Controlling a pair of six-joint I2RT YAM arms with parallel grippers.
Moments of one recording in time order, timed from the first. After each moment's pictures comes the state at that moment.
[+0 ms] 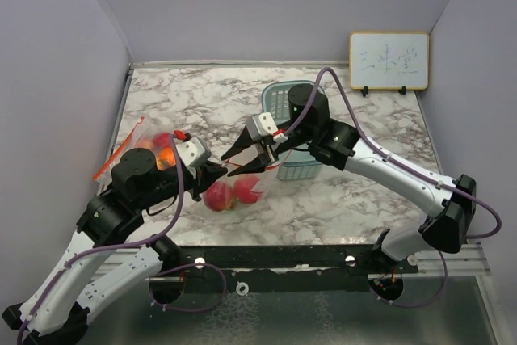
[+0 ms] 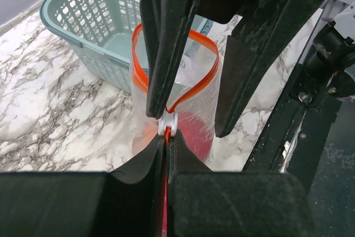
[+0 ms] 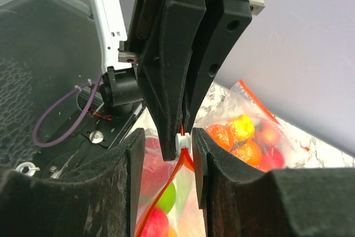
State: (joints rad) left arm -0.69 0.59 0.99 -0.64 0.32 0.03; right arm 0.93 1.46 1.41 -0.08 -1.04 -0.45
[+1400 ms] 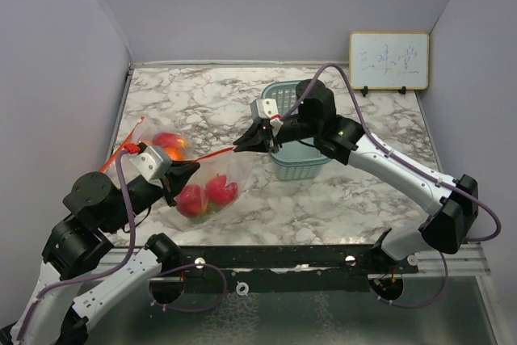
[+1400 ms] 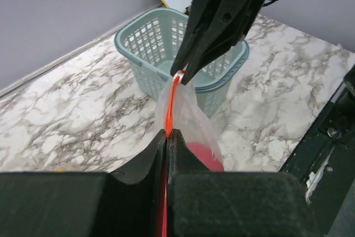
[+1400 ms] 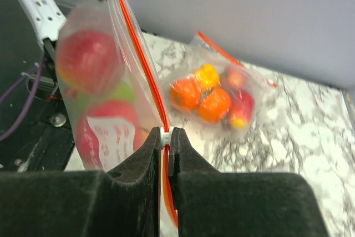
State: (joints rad) left arm -0.69 0.44 1.10 -0.72 0.15 0.03; right arm 0.84 1.47 1.38 -0.11 -0.86 -0.43
